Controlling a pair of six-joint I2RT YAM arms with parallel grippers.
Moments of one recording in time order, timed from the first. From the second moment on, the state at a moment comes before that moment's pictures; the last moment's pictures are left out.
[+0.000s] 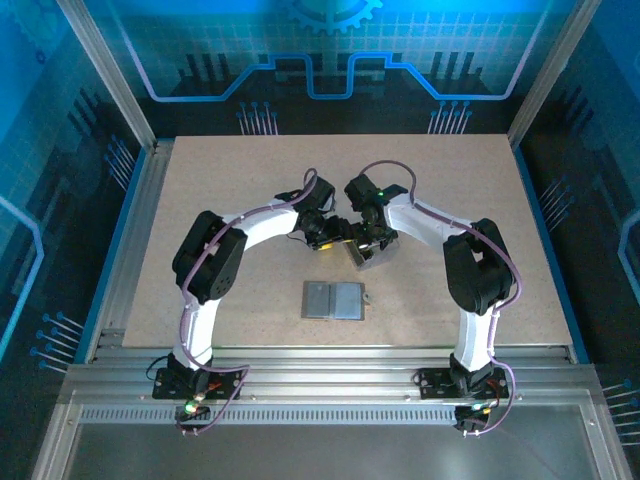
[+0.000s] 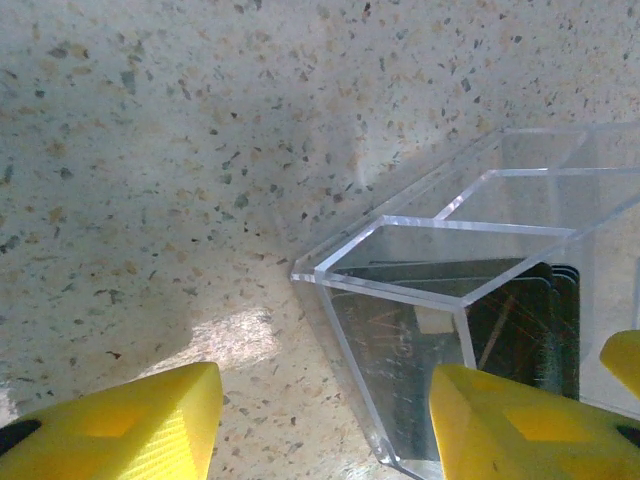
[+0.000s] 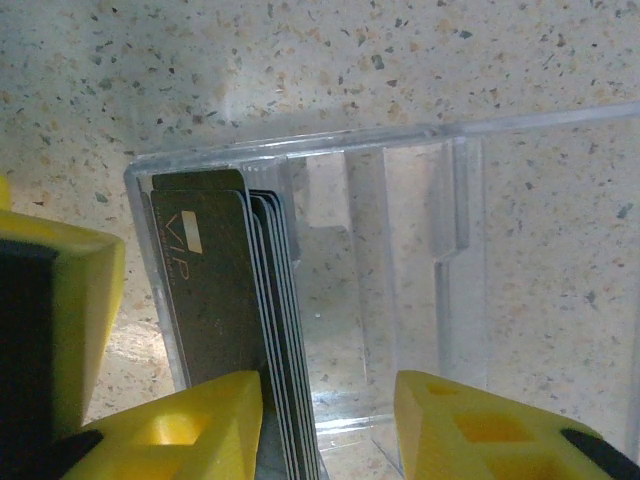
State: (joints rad) left arm -0.54 2.09 1.47 -0.48 0.37 -0.75; right arm 0.54 1.90 1.42 -0.88 0.12 0.27
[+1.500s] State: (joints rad) left arm -0.51 2.11 1.38 -0.19 0.47 -0.90; right arm 0.56 1.88 1.39 -0.86 0.23 0.24
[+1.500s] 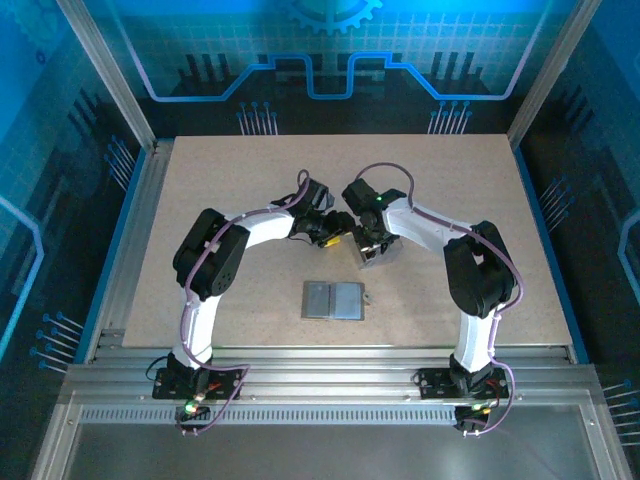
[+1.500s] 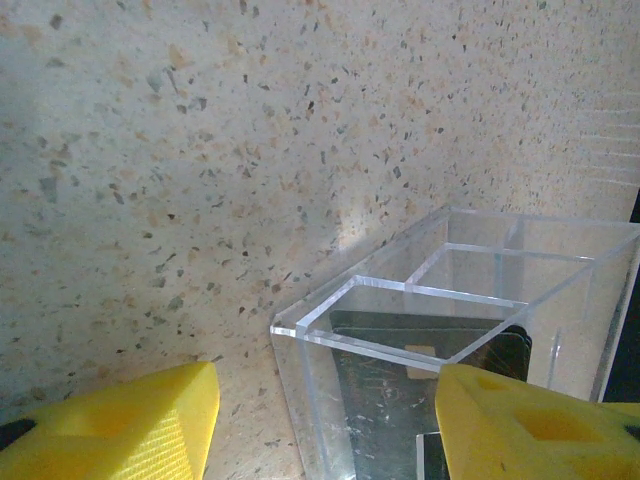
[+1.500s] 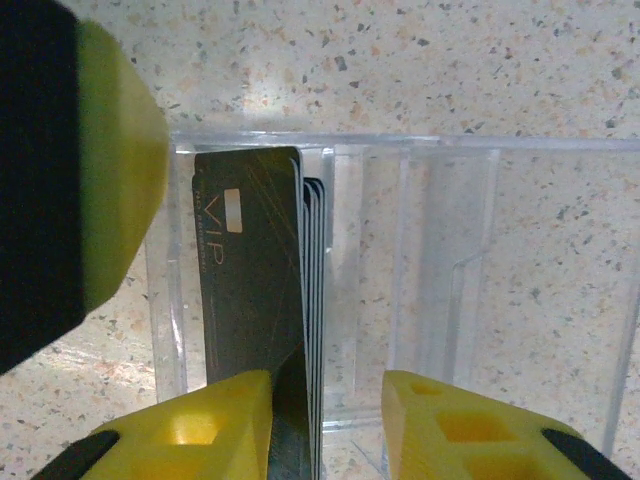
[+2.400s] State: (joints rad) left arm -0.51 2.11 1.38 -0.18 0.47 -0.90; right arm 0.57 1.88 1.42 -0.90 0.24 0.22
